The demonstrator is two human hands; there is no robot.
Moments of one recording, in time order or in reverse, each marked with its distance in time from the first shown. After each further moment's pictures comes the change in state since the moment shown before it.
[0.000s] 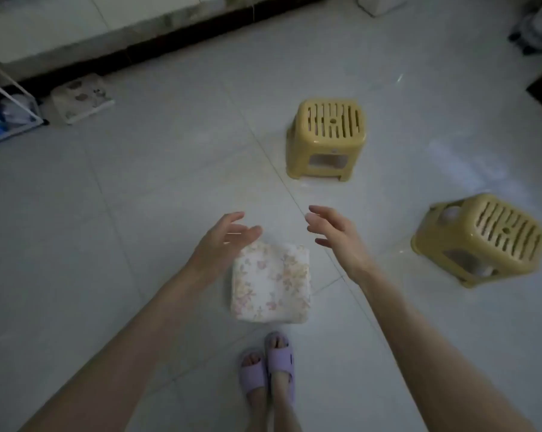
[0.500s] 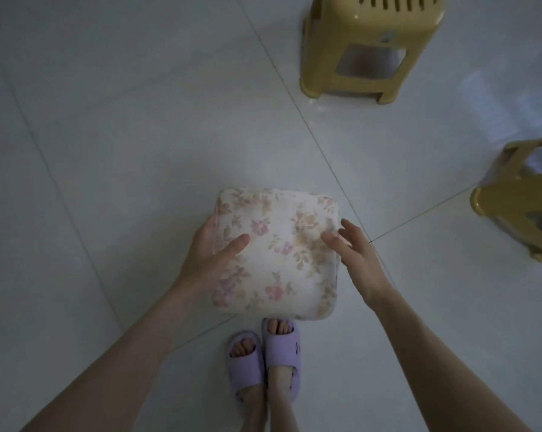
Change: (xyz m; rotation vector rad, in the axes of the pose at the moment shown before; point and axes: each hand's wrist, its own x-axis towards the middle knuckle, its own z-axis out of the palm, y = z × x) left_hand 0.150 -0.260 0.092 -0.172 0.094 -0.240; right_hand 0.134 0.280 0.042 0.085 0.047 0.291
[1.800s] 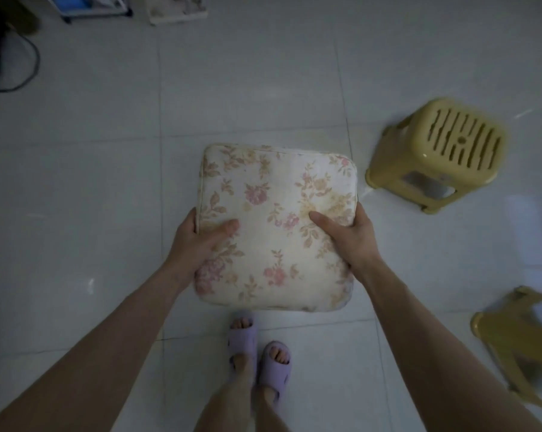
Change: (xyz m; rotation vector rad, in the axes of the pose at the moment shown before) left_hand -0.088 0.120 -0.167 -0.526 0.381 0.027; right_hand -0.039 -0.241 0.117 -0.107 -0.158 -0.194
